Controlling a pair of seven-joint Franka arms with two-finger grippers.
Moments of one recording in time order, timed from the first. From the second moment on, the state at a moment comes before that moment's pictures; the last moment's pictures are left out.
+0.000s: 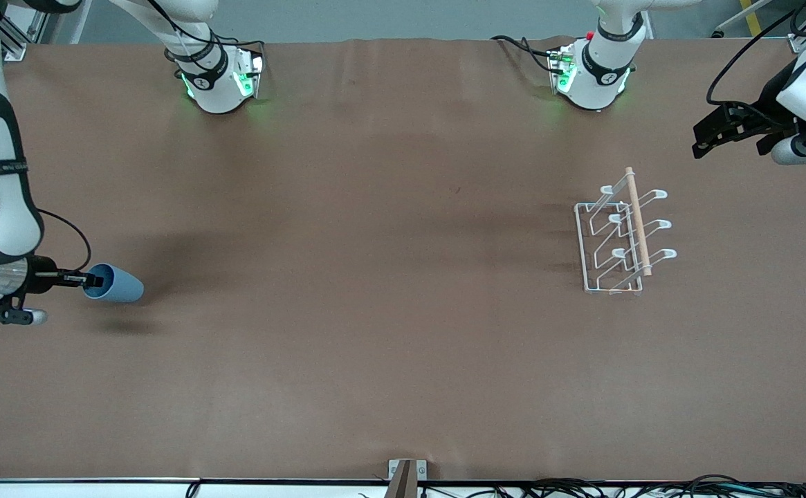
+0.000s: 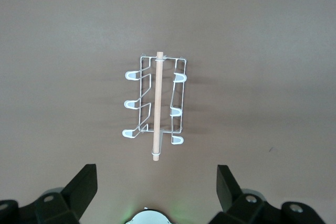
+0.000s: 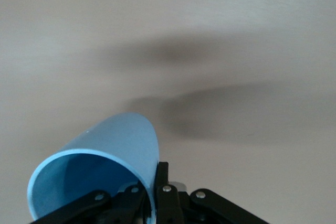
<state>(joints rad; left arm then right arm) 0.00 -0.07 -0.11 -1.58 0.00 1.46 -0.15 -0.27 0.49 -0.04 -1.68 0.24 1.94 -0.28</state>
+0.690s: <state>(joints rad) -0.01 -0.04 -0.12 -1.58 0.00 1.46 -0.15 -0.21 0.35 0.07 -1.70 0.88 1.60 -0.28</state>
